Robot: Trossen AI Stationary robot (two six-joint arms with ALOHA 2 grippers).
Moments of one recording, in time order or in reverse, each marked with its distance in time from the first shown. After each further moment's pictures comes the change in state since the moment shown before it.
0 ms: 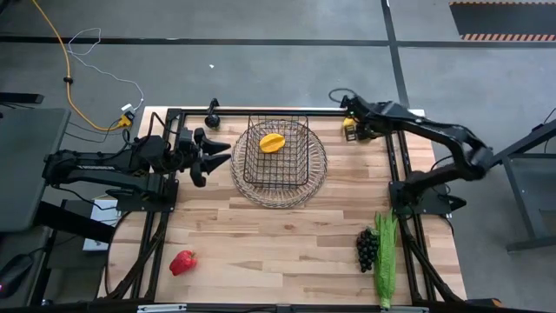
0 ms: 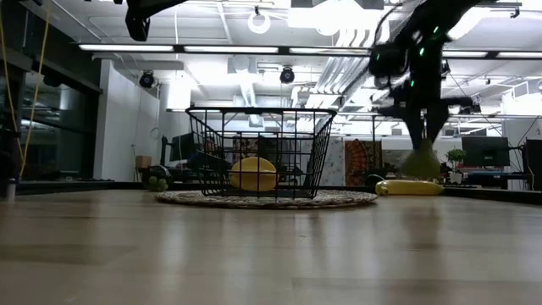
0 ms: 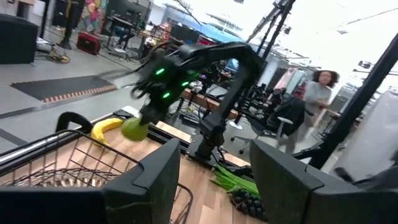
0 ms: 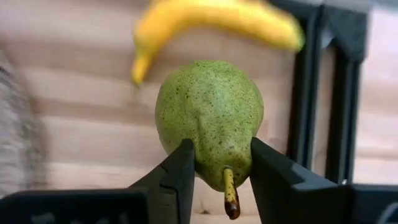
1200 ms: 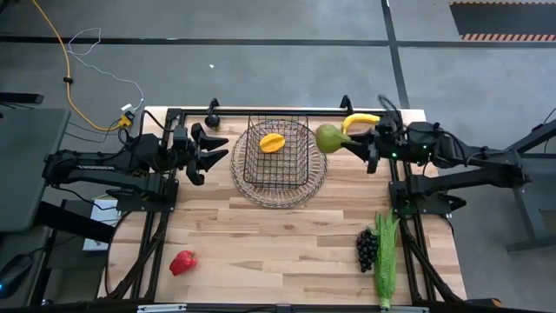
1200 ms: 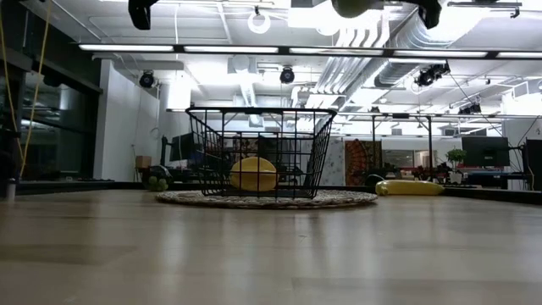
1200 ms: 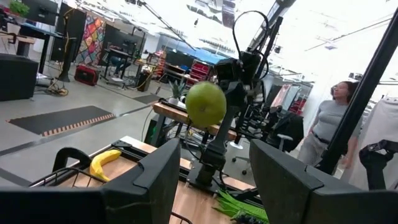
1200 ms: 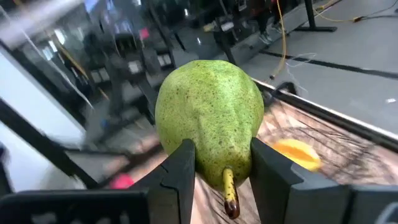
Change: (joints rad) left arm 0.000 0.001 0.001 0.113 0.001 0.086; right arm 0.636 -0.602 -0.112 0.711 -0.172 -0.160
